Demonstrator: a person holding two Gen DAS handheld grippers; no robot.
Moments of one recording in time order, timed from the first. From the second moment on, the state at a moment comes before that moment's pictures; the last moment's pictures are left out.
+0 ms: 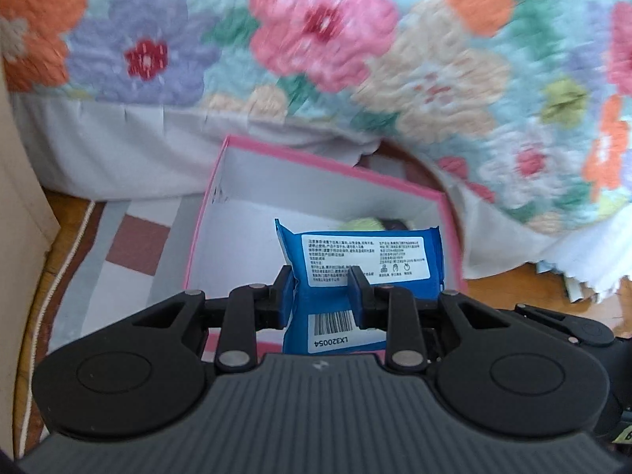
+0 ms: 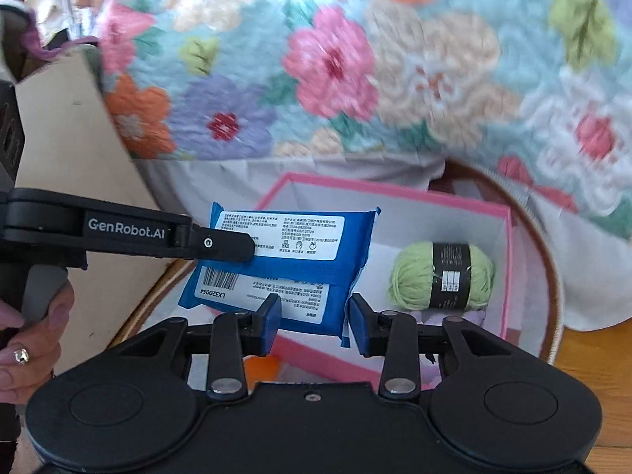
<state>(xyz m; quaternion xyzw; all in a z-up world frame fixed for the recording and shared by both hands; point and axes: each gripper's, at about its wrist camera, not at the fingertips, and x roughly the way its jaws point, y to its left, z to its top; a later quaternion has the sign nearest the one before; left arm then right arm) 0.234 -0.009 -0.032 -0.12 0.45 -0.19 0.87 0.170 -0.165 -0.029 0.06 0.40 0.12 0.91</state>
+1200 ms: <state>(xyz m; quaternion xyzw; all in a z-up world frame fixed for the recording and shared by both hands) 0.271 -0.025 -0.071 -0.01 0.51 -0.14 0.85 0.215 -0.198 -0.087 0.12 0.47 0.15 0.86</state>
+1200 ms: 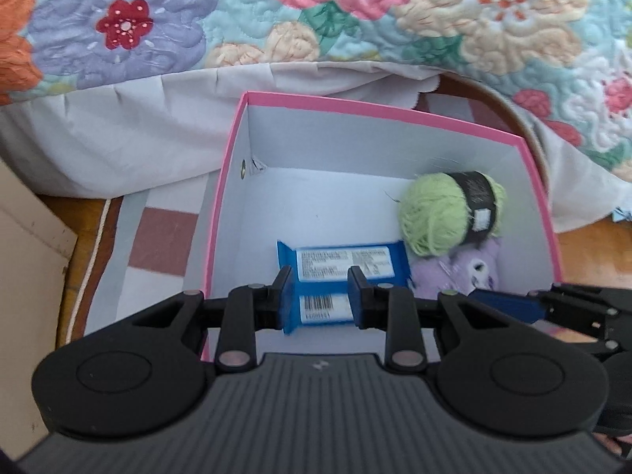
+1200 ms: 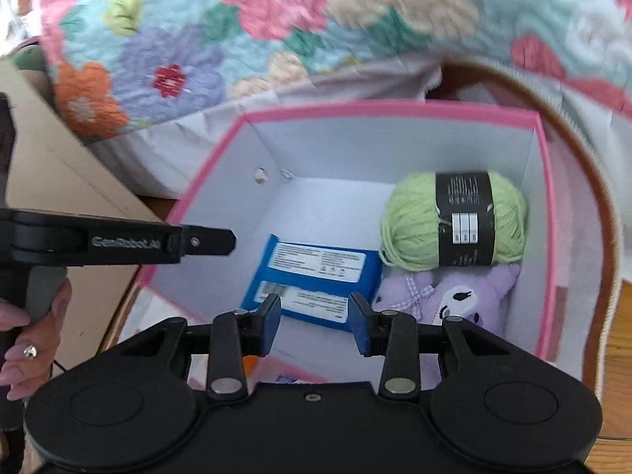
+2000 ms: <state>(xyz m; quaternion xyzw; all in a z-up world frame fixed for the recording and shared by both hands) 0.165 0.004 0.029 0.01 0.51 -0.21 0.84 0.091 -0.180 0.042 0.03 0.39 0.22 0.89</state>
